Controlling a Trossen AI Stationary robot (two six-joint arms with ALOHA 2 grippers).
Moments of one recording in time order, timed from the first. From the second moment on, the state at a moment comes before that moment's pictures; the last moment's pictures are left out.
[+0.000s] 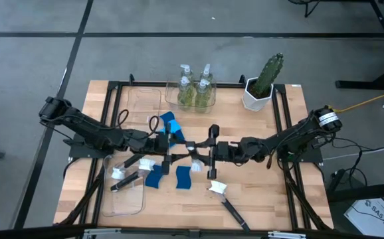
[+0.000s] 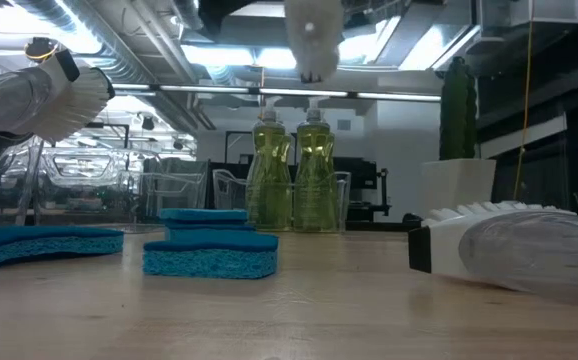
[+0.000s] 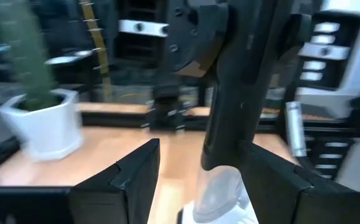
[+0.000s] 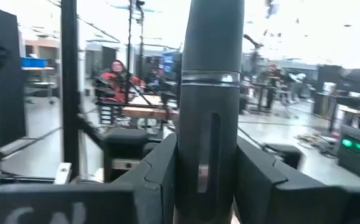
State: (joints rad) left arm -0.29 1.31 0.72 0.53 -0.33 -0.06; right arm 0.32 1.56 0.92 0.91 0.38 -0.17
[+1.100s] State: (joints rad) left arm -0.25 1.44 0.72 0.82 -0.09 -0.06; right arm 0.32 1.57 0.93 0.99 0.31 -0.21
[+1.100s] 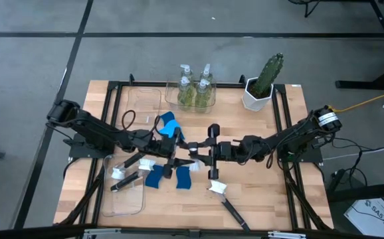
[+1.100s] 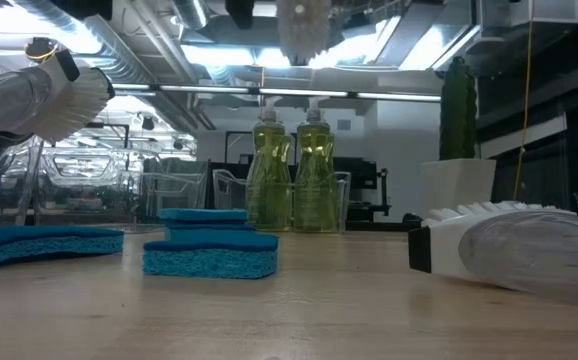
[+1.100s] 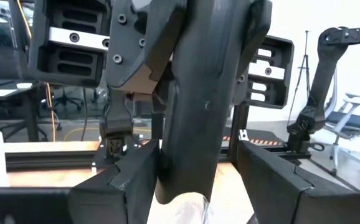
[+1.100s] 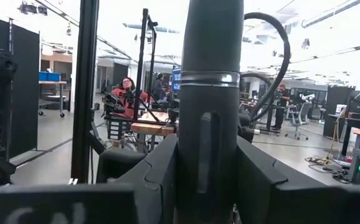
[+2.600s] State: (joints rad) left arm -0.37 1.12 0.72 0.28 -0.46 -0.02; right arm 0.31 1.62 0.93 0.94 0.30 -0.10
